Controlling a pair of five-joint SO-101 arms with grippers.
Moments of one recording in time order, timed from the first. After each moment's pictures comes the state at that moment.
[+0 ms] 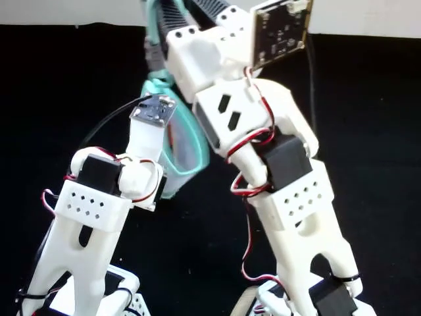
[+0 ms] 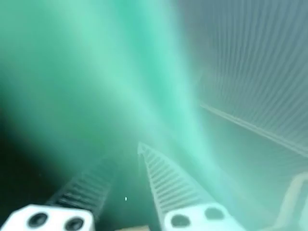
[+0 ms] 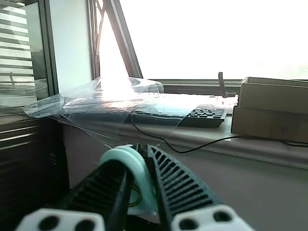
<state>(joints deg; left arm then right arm) 12.6 -38.1 27.5 91.6 4.7 -37.2 -21.2 -13.3 26.6 -4.0</state>
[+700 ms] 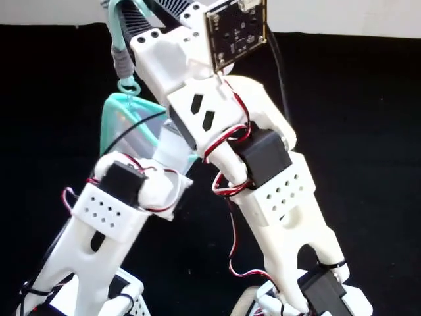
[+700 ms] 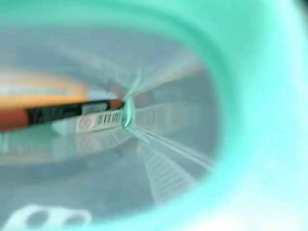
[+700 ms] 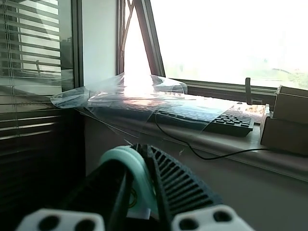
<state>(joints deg) 23.4 -38.1 27.9 88.1 4.8 -42.2 -15.6 -21.1 28.2 0.4</state>
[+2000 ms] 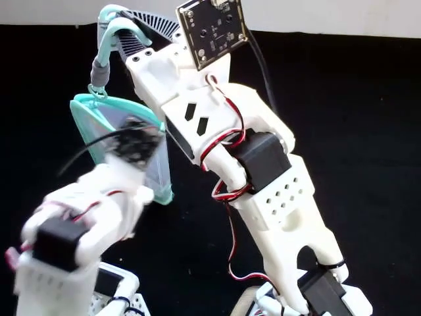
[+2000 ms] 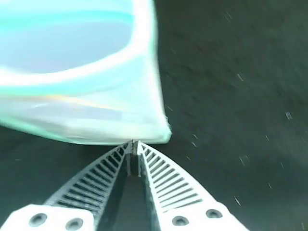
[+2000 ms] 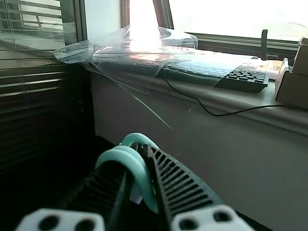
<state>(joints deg) 9.6 -64.0 30.8 90.9 -6.3 -43.6 -15.4 -22.0 40.0 0.4</state>
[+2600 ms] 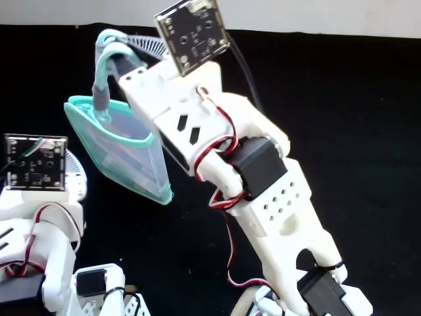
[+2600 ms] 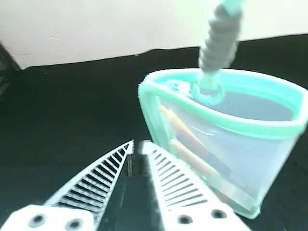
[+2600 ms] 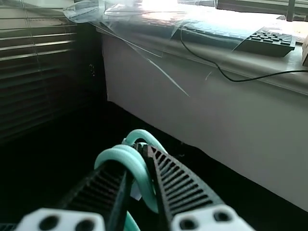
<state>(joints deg) -17.2 -70.7 26.5 82.2 -10.0 -46.4 -15.4 -22.1 49.5 0.4</state>
